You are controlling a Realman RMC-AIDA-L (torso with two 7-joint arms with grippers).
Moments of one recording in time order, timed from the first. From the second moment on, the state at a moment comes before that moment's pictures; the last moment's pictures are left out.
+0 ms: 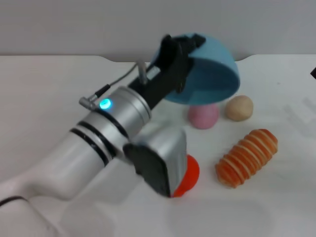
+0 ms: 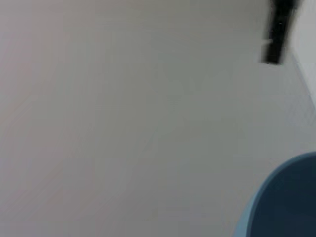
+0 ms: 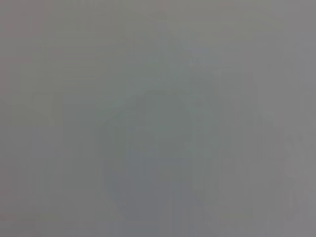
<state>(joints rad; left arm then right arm) -0.17 -2.07 2.26 1.30 2.82 -0.37 -1.63 0.32 2.07 -0.48 -0.36 -1.40 -1.44 1.10</state>
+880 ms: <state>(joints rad) -0.54 -2.06 1.58 1.23 2.34 0.63 -2.37 0.59 2.07 -0.68 -0.37 -1.98 -1.34 1.46</state>
